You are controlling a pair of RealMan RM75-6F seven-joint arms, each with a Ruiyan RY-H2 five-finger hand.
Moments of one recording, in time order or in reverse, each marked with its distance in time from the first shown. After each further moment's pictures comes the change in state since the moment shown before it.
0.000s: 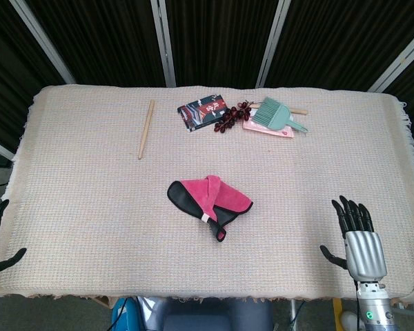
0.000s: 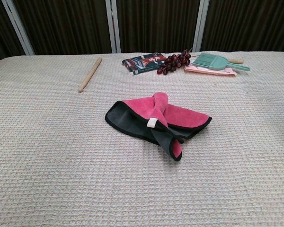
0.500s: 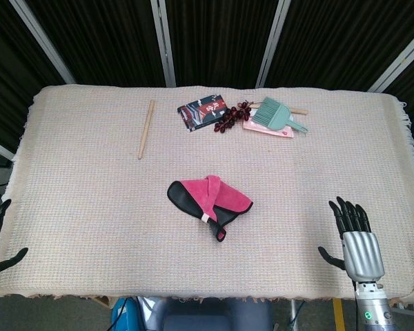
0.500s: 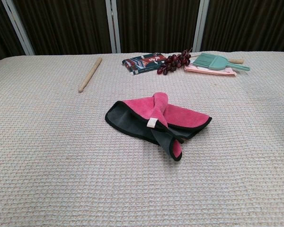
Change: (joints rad) left arm -0.007 -0.004 -0.002 0.002 0.000 -0.009 0.004; right arm 0.003 -0.001 -0.003 -0.006 -0.002 -0.013 -0.010
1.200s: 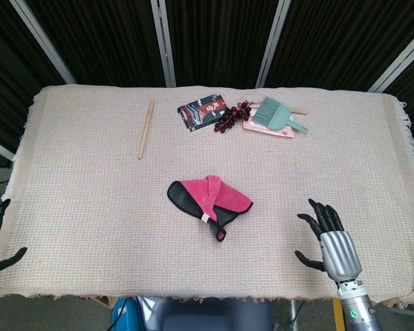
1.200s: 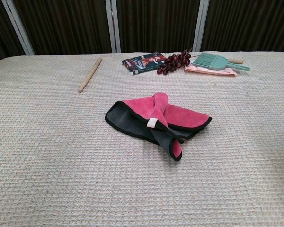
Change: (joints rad) left arm -0.001 -0.007 -0.005 0.011 -0.017 -0.004 0.022; right arm 0.055 -0.032 -0.018 -0.040 -0.064 -0.084 0.093
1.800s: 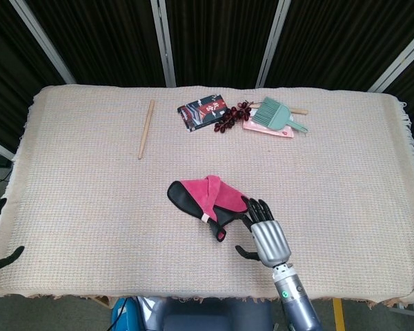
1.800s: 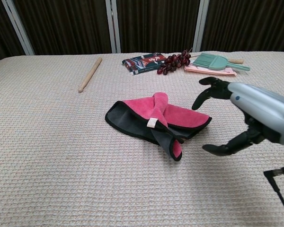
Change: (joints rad) left arm 0.004 -0.002 -0.007 0.011 -0.010 0.011 -0.007; right arm 0.167 -0.377 0.115 -0.009 0.235 -0.196 -0.371
